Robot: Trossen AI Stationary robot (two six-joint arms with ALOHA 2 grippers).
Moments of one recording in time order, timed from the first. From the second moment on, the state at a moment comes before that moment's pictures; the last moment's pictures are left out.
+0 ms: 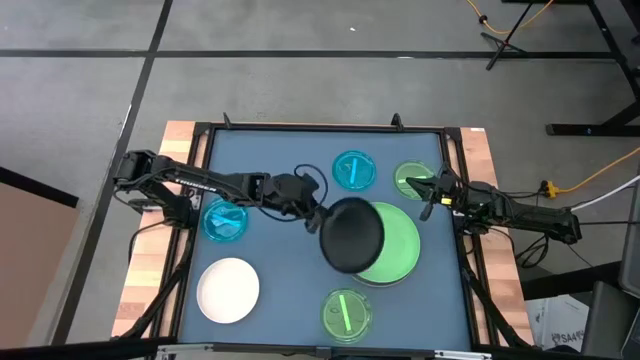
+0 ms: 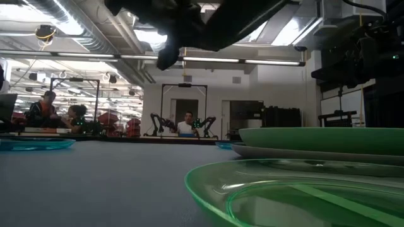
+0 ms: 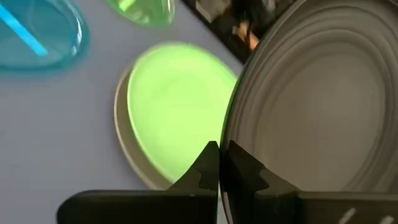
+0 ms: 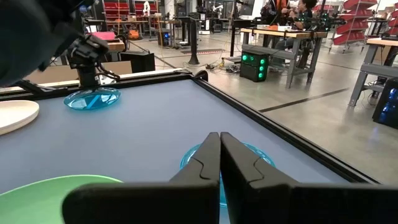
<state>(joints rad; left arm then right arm) -0.03 1.54 1.03 0.01 -0.04 -0.81 -0.11 0.02 0.06 -0.11 0.32 0.02</state>
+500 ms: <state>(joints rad) -0.03 1.71 1.06 0.28 -0.10 -0.92 -0.11 0.02 0.06 -0.11 0.32 0.02</state>
